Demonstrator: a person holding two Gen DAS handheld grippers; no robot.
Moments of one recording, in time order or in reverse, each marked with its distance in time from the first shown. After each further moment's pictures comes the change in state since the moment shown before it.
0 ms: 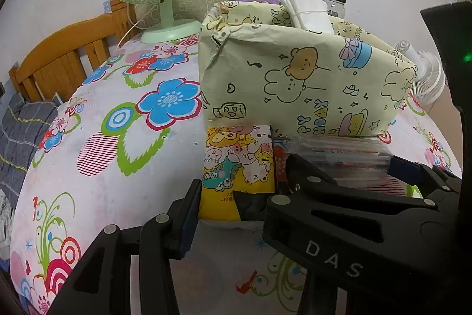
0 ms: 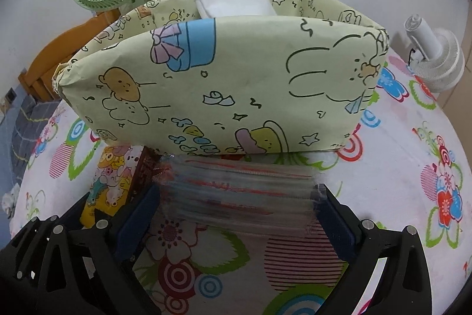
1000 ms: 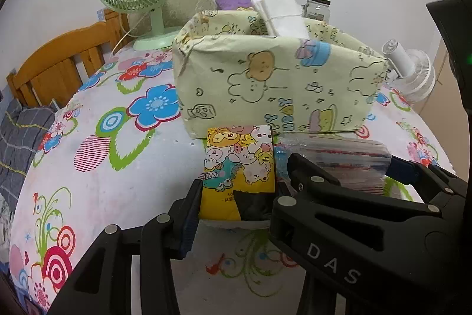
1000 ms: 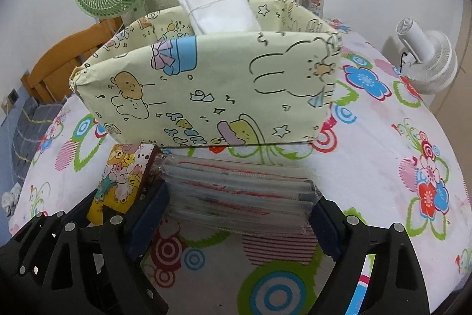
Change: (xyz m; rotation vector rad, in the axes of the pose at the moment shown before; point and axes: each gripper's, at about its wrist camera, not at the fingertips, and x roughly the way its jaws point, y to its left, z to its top) left arm -0.020 -0.021 -0.006 0.025 -0.027 -0.022; right arm -0.029 -0.018 -0.013 0.001 -0.038 -0.012
